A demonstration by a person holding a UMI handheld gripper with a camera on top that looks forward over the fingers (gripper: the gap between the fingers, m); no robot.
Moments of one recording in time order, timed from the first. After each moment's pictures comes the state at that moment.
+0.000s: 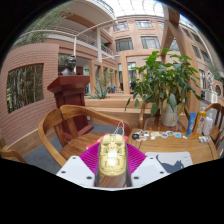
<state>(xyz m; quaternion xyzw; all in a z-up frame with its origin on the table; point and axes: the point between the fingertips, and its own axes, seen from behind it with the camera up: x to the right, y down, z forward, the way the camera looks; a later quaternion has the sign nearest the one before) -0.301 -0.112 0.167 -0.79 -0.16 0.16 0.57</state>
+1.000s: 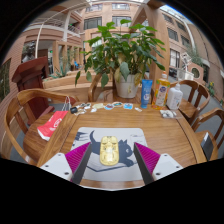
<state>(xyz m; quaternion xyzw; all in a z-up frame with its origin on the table) -0.068 -0.049 0.057 -0.88 -0.03 0.02 0.47</state>
